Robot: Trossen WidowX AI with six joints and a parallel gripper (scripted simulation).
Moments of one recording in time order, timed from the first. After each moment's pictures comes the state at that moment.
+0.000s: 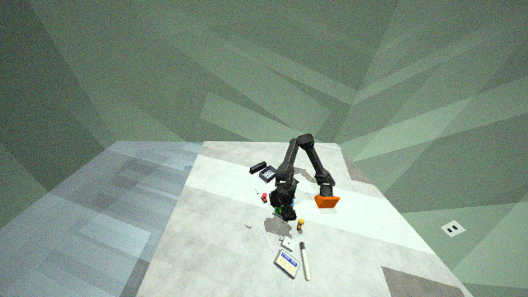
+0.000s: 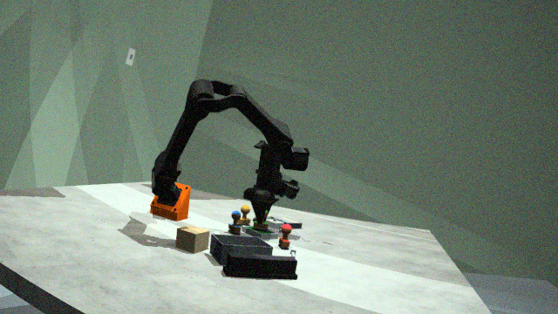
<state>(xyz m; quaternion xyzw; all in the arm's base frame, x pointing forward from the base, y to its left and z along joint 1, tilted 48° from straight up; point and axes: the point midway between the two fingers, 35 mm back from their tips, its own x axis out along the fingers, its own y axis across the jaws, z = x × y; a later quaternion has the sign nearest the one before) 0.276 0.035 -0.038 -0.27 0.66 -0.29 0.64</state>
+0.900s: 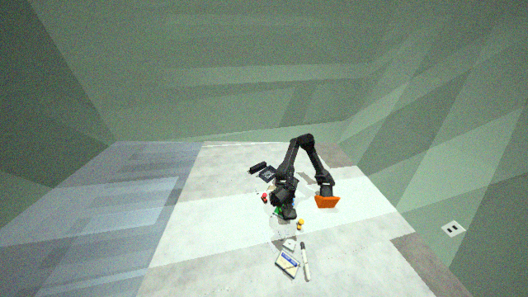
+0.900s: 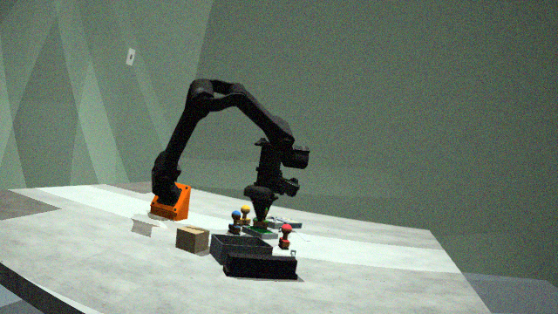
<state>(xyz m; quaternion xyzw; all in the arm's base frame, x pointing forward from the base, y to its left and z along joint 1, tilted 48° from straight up) 0.277 0.040 -0.031 -0.27 0.66 -0.29 0.64</state>
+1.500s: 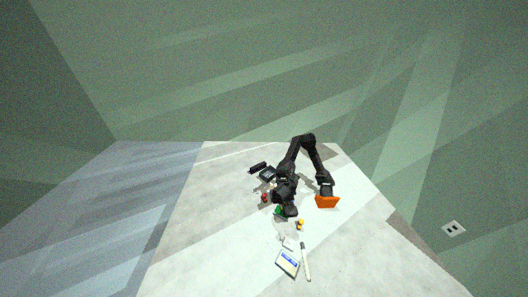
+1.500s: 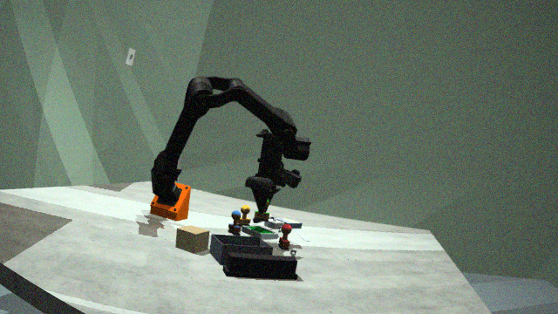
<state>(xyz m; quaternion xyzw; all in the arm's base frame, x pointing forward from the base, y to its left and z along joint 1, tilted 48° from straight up) 0.278 0.057 -0.016 -0.27 0.66 -0.29 0.64</state>
